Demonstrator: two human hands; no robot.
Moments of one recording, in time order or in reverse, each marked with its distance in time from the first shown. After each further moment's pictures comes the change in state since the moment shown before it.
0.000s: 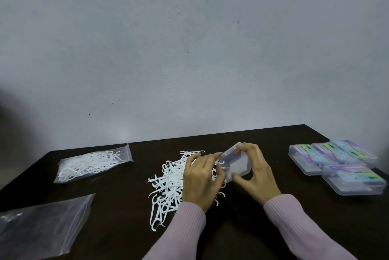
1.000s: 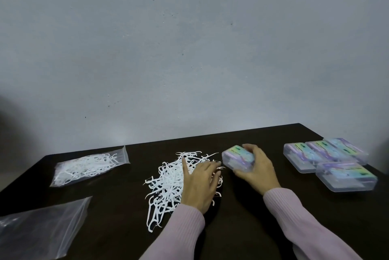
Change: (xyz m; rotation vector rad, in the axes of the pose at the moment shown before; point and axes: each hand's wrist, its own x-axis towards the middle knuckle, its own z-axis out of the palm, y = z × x) left_hand -0.004 -0.002 0.004 0.150 -0.514 -0.187; right_hand 0.016 0.024 -0.005 0.000 0.025 0.381
